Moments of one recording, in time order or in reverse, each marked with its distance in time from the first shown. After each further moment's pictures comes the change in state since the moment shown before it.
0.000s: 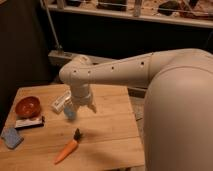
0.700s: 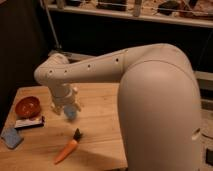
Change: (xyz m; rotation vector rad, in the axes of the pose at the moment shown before) arm 0.000 0.089 -0.011 0.017 -0.020 -0.139
